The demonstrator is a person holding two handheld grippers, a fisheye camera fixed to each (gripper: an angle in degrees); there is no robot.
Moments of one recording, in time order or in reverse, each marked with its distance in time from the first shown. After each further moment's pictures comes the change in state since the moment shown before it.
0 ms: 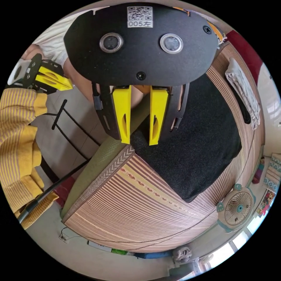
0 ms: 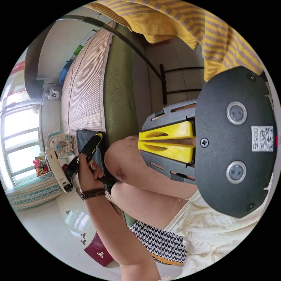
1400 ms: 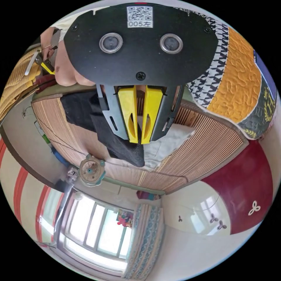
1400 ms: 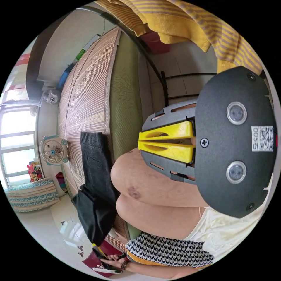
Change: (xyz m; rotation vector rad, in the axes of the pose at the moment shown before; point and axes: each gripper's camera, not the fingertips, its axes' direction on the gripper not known) left arm -0.355 0.438 -0.235 0.600 -0.218 -0.940; right arm -0.058 -0.051 0.030 -0.037 0.121 0.017
